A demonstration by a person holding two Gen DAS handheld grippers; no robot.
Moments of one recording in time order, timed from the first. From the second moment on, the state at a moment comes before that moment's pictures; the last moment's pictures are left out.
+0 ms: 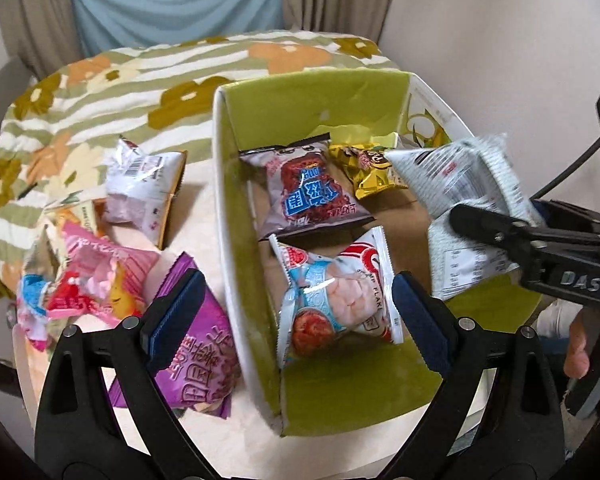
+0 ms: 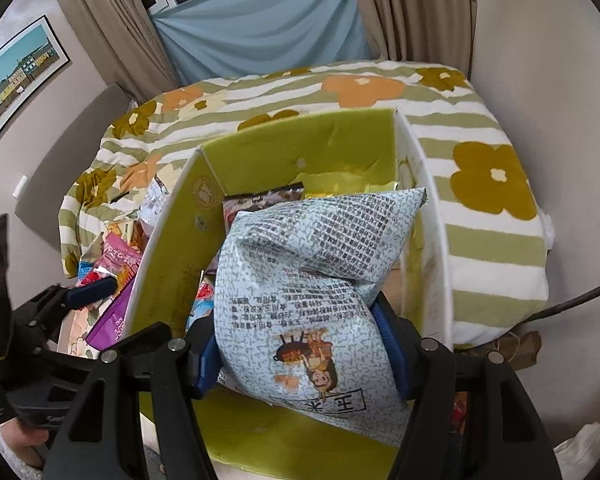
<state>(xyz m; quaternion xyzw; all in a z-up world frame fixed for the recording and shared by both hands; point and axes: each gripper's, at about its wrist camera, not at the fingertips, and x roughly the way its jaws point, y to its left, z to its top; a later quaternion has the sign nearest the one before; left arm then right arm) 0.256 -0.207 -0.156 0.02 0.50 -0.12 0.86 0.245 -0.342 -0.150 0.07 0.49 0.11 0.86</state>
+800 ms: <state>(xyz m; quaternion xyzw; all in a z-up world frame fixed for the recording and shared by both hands) 0.221 -0.185 -0.128 0.02 0.47 -0.10 0.88 0.218 -0.346 -0.140 0.06 0.45 0.10 0.89</state>
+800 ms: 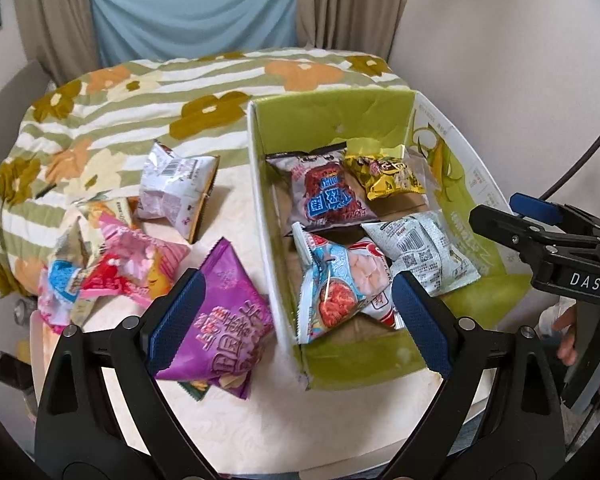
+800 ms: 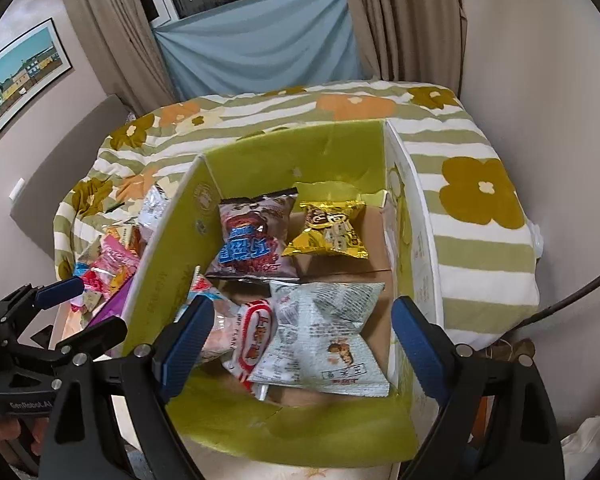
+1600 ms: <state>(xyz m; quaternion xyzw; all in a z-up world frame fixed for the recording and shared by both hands) 0.191 0.032 -0.098 0.02 0.45 -0.05 0.89 0.179 -0.181 -0.094 0.03 0.41 0.12 0.90</state>
